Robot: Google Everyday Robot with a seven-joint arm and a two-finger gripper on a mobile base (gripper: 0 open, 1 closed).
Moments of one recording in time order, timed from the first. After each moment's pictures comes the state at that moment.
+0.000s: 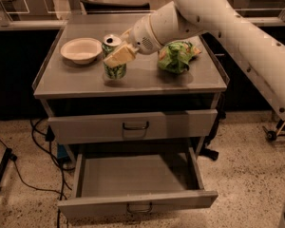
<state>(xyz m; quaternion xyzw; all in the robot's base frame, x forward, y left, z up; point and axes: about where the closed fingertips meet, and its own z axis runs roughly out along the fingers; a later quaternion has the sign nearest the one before) 0.656 0.067 0.917 -0.58 0.66 0.25 0.40</state>
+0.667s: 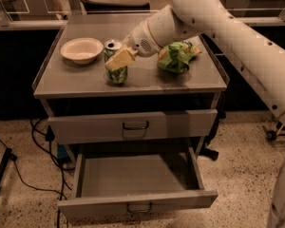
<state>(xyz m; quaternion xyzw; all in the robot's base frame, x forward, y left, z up) 0.663 0.068 0.898 -0.56 0.69 0.26 0.37</state>
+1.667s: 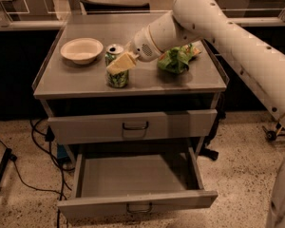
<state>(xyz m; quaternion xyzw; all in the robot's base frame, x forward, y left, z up) 0.661 0.065 0.879 -0.55 0.71 0.27 0.35</state>
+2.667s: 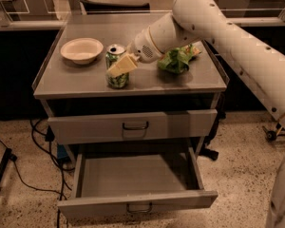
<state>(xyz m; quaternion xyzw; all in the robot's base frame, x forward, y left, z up) 0.661 0.065 0.879 -0.55 0.71 0.27 0.35</state>
